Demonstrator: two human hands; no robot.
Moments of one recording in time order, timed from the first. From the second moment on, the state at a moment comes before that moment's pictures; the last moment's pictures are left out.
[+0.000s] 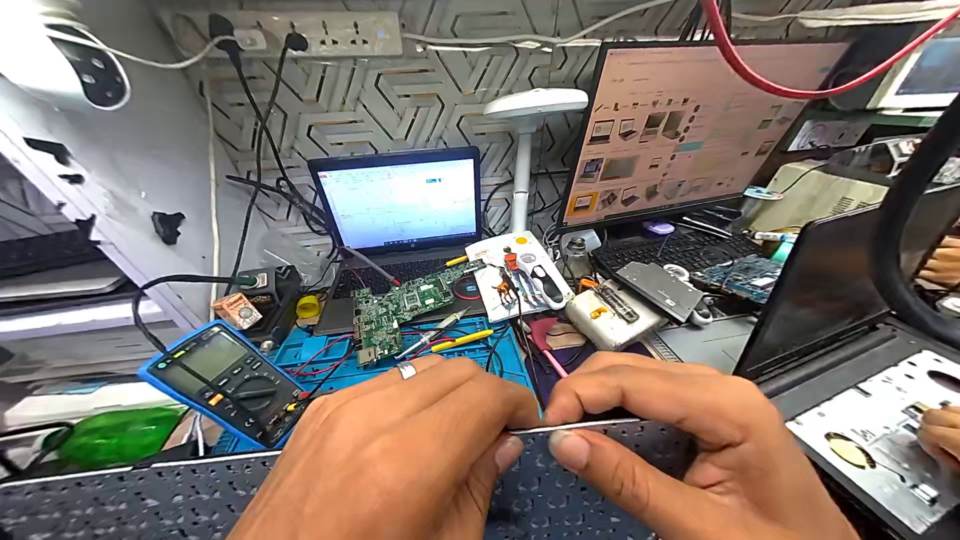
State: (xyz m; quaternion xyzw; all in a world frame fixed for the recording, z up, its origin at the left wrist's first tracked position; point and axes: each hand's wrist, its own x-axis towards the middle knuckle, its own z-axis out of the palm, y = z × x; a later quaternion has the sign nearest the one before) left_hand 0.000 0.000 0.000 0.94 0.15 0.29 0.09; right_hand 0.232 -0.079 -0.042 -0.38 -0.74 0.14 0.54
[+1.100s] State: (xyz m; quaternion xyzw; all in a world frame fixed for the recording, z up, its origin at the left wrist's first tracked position) left_hand 0.002 0.005 0.001 0.91 0.10 0.36 0.19; right_hand 0.236 -0.096 -0.030 -0.29 -0.65 0.13 0.69
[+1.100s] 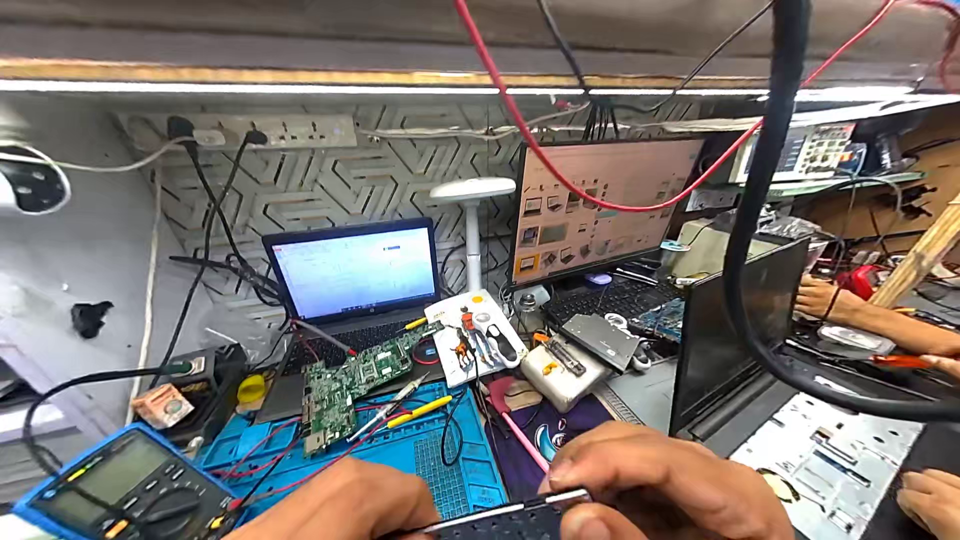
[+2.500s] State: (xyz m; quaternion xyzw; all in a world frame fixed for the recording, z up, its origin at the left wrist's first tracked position) left_hand 0.023 -0.012 0.024 0.81 0.06 0.53 0.25; right_hand 0.222 -0.088 0.006 -0.27 -0.66 0.05 0.70
